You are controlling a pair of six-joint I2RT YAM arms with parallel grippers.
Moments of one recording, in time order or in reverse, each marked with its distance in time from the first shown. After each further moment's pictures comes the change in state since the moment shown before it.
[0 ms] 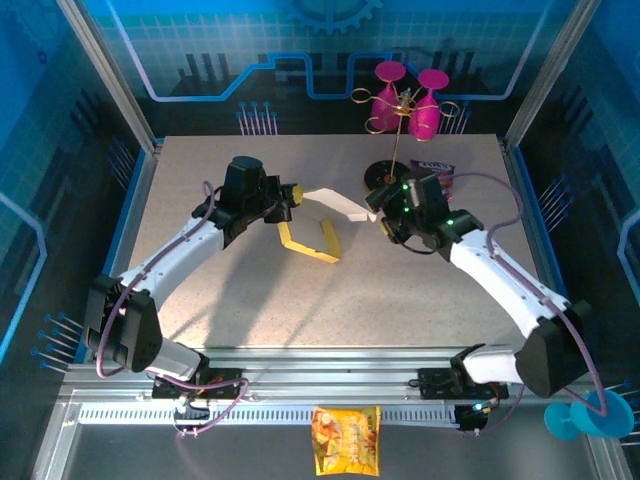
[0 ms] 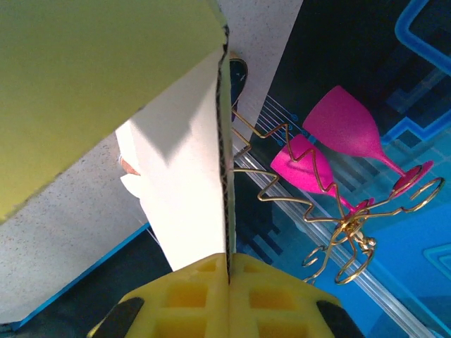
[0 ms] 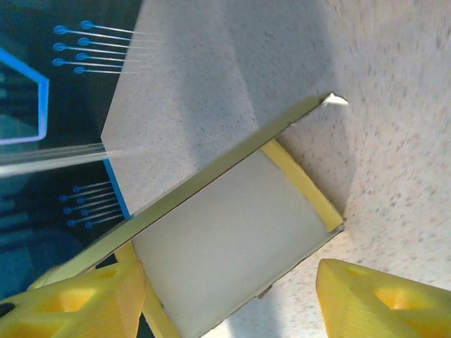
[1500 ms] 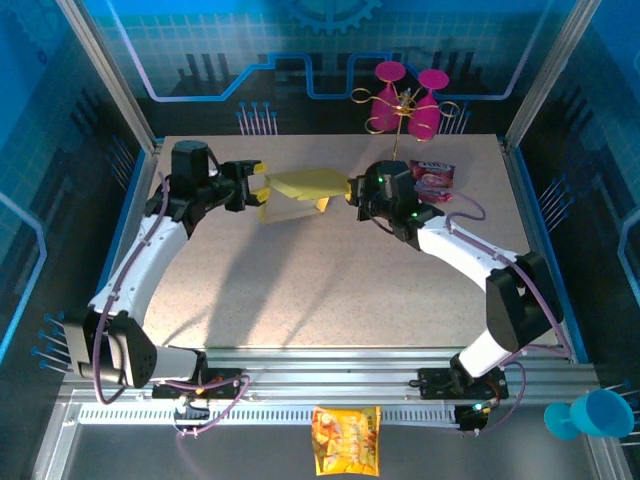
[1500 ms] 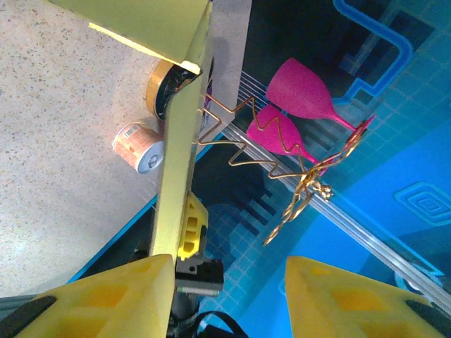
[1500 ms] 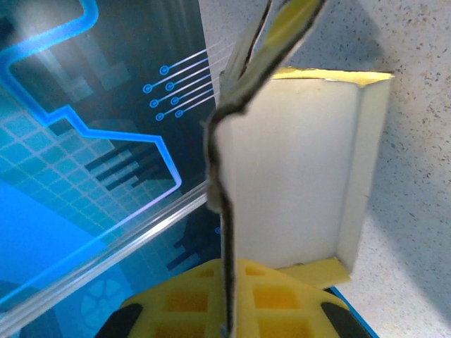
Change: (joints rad) left arm 0.235 -0.097 0.120 -0.227 0.272 0.252; right arm 0.042 0.249 0.031 0.477 0.014 0.547
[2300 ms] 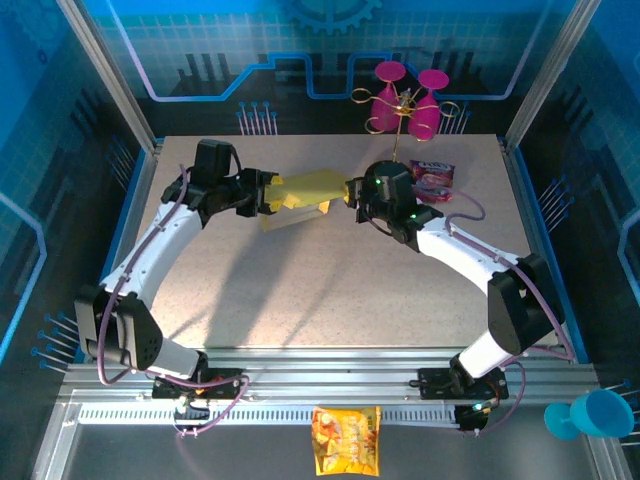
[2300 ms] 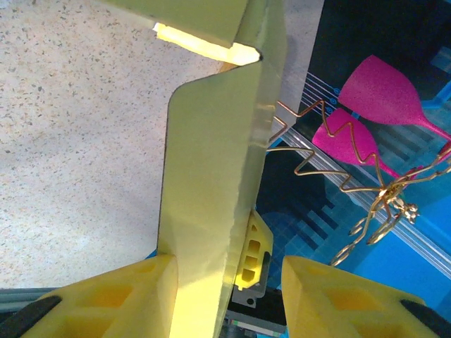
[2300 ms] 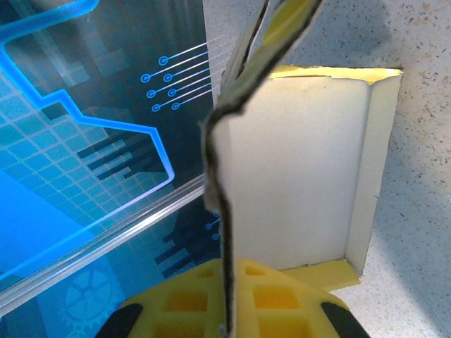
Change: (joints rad) left arm -0.084 0.096 0.078 -0.173 -0.048 0.089; right arm 0.018 -0.010 0.000 -0.010 0.018 -0.043
